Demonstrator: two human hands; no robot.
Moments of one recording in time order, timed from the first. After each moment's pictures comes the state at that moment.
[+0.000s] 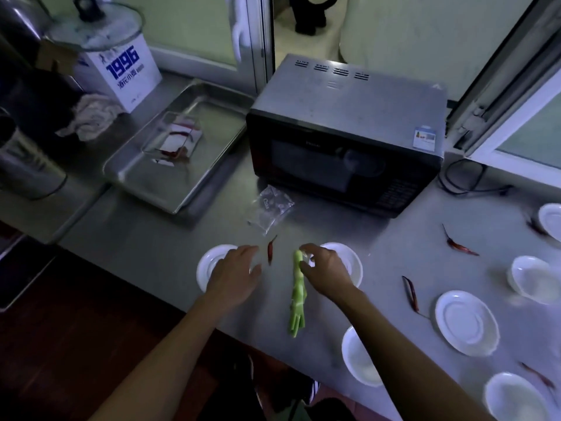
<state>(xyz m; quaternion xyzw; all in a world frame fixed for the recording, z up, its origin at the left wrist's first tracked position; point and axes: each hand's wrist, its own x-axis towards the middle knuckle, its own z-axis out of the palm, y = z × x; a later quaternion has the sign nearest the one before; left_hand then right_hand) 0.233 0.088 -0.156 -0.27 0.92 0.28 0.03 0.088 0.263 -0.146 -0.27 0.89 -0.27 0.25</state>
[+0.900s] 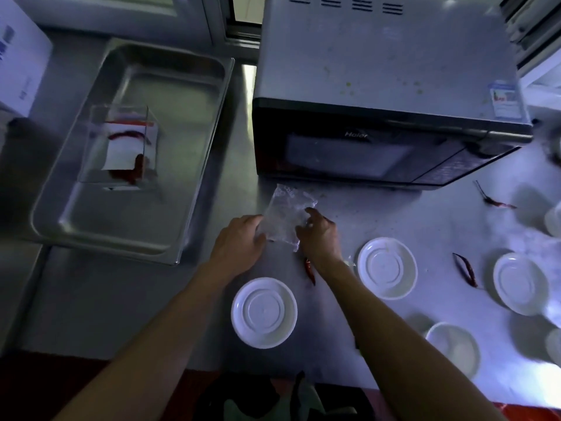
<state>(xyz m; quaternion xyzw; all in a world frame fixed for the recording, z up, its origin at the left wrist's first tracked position) 0.118 -0.099 -0.209 -0.12 0.95 0.27 0.14 0.048 0.084 -0.226 -0.01 0.92 -0.35 0.19</state>
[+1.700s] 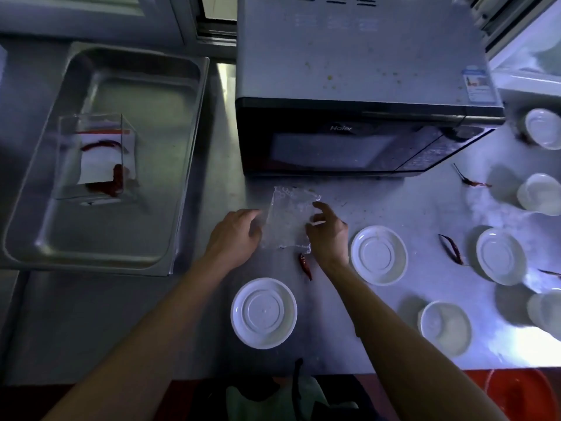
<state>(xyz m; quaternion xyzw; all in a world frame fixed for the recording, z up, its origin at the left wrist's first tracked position) 0.100 -0.102 -0.206 -0.07 0.95 0.29 0.13 0.059 0.108 -0.210 0.07 0.89 -0.43 0.09</state>
